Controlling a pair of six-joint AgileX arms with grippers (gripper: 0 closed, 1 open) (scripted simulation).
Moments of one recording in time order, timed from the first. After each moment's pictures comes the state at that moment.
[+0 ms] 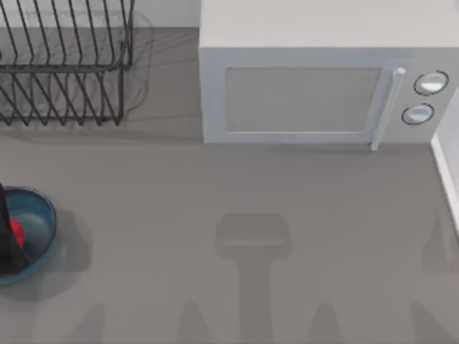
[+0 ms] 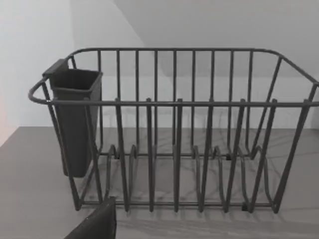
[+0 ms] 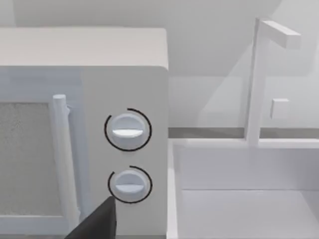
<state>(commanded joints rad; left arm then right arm) 0.00 0.00 0.00 0.00 0.00 0.00 0.00 0.00 0.00 0.00 0.00 0.00</state>
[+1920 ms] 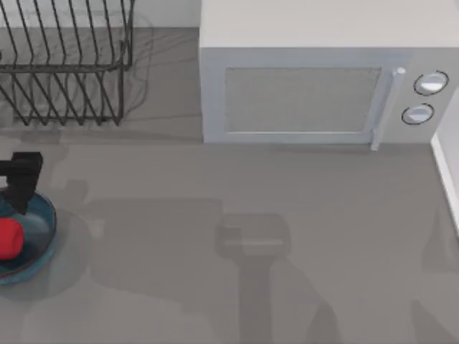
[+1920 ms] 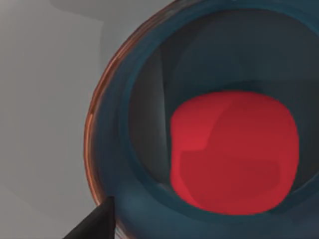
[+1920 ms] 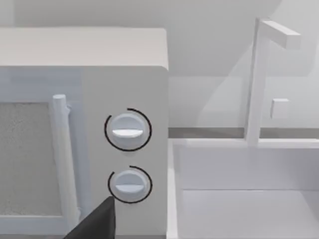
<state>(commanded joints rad) 0.06 1.70 1.20 -1.07 0.00 0.08 0.00 0.00 0.00 0.00 0.00 0.00</state>
